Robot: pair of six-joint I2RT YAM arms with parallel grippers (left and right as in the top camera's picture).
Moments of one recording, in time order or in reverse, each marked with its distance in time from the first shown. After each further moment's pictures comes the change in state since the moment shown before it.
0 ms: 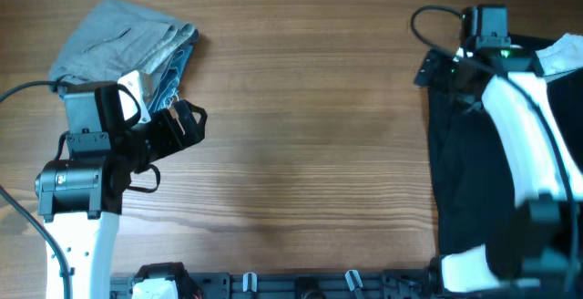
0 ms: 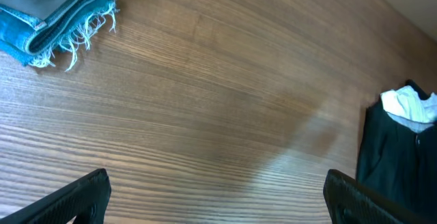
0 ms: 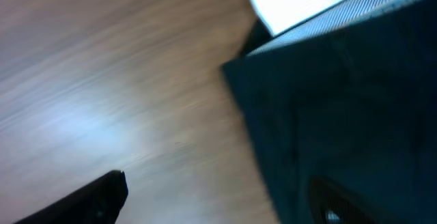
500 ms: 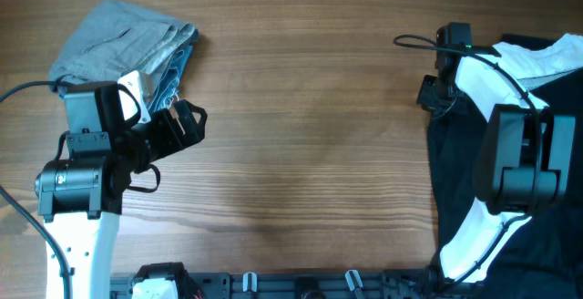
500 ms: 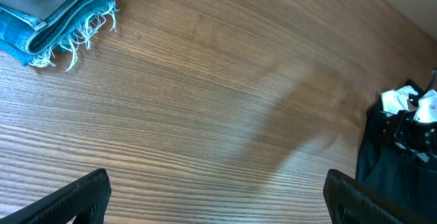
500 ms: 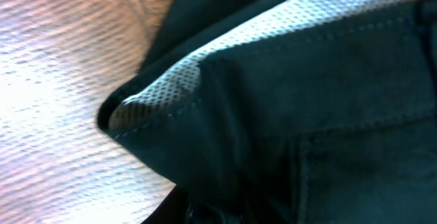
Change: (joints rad) left arm 0.000 0.000 0.000 0.001 0.000 0.000; right arm -0.023 0.357 0.002 0.077 0.142 -0.097
